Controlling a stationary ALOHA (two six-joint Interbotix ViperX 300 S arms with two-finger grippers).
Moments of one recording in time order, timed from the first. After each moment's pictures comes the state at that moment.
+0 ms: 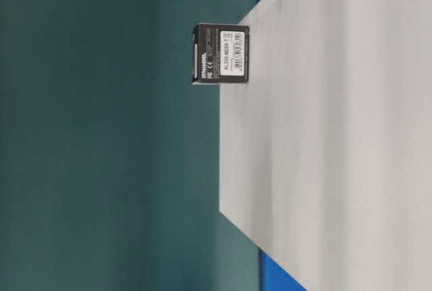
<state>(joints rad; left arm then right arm) -0.06 -1.05 1.02 0.02 -0.03 -0.20 -0.03 -1.33 1.11 0.13 0.34 -0.06</state>
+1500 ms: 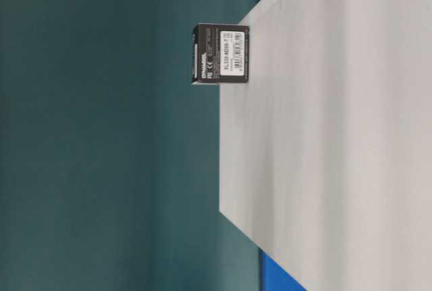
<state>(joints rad) -0.06 -1.04 1.04 0.02 -0.04 -0.20 -0.03 -1.33 1.15 0.13 0.35 -0.06</state>
